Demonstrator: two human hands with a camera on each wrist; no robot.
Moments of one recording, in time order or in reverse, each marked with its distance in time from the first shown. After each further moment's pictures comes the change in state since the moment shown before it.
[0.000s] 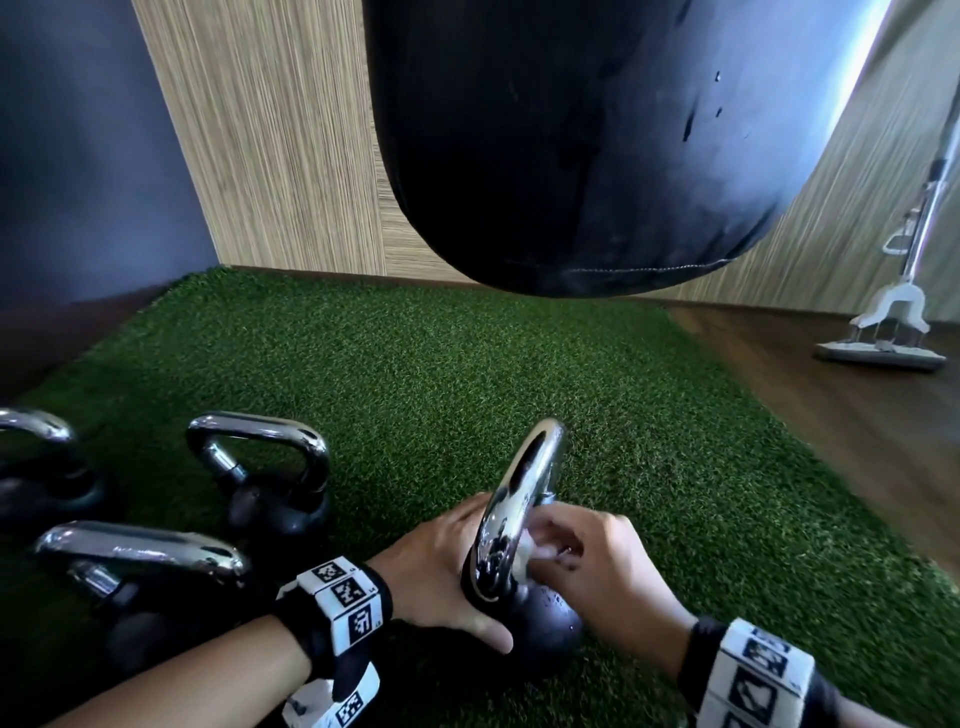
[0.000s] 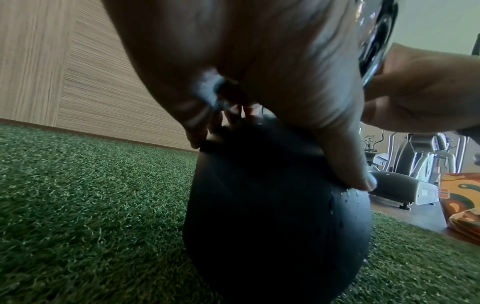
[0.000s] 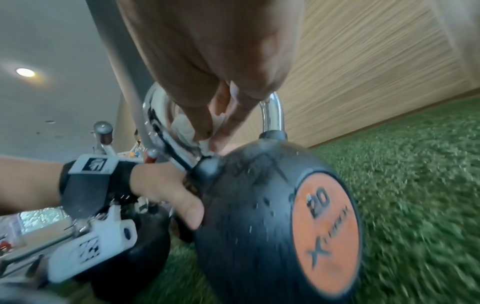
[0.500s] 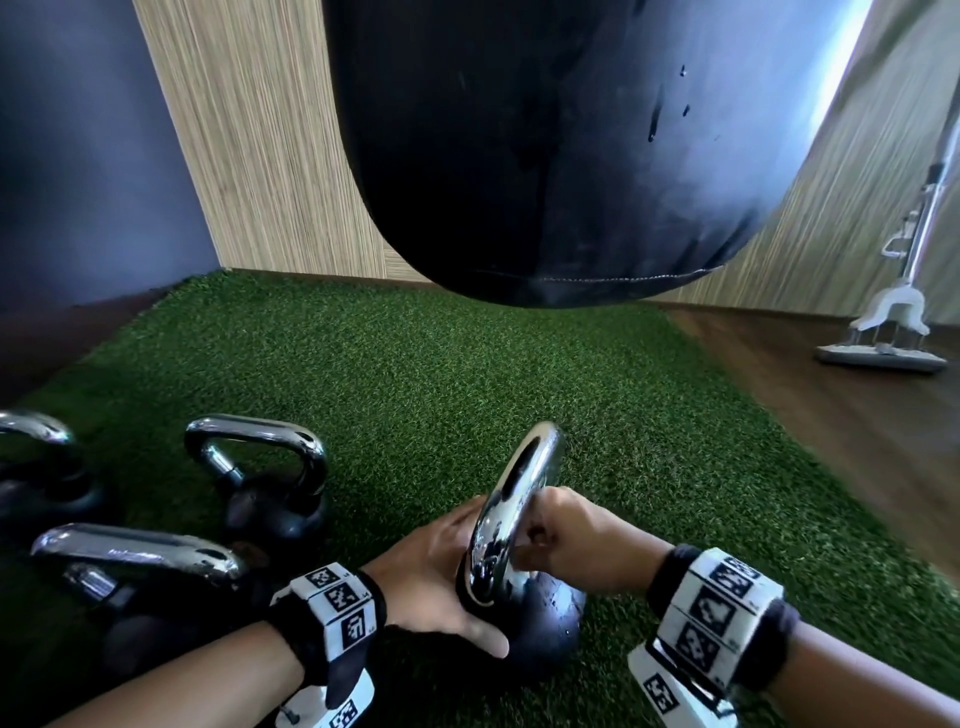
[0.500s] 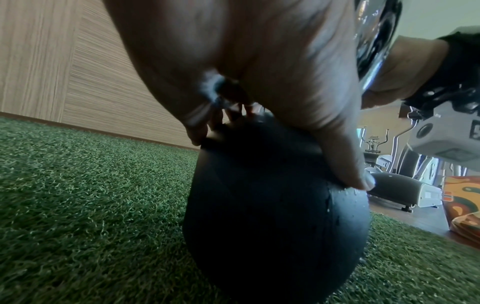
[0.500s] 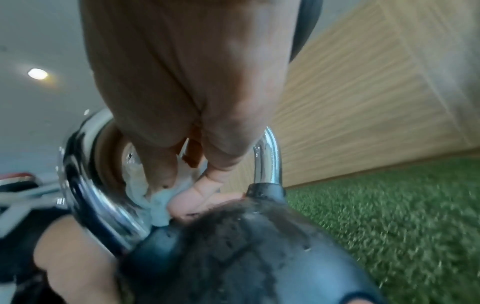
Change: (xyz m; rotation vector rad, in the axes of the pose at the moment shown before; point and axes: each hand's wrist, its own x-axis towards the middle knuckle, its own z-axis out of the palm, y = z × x) left_hand -0.002 -0.006 0.006 -0.105 0.003 -0.075; right_hand 0.043 -0.008 -0.016 -0.151 -0.469 0.023
